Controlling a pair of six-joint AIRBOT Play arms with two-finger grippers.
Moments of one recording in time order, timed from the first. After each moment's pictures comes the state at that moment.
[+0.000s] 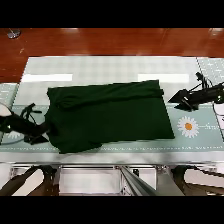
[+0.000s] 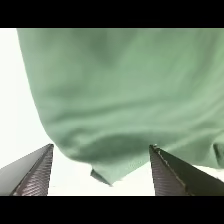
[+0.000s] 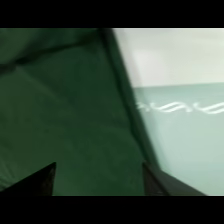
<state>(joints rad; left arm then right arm) 0.33 -1.04 0.56 1.19 -1.38 -1.50 -0.40 -1.44 1.01 -0.90 1.32 1.24</state>
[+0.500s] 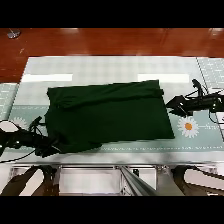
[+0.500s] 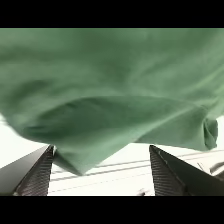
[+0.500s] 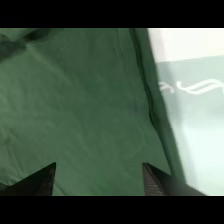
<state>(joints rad) 0.31 -0.90 0.33 1.03 -1.35 -1.54 -0.41 -1.39 0.87 -0.81 1.27 1.15</state>
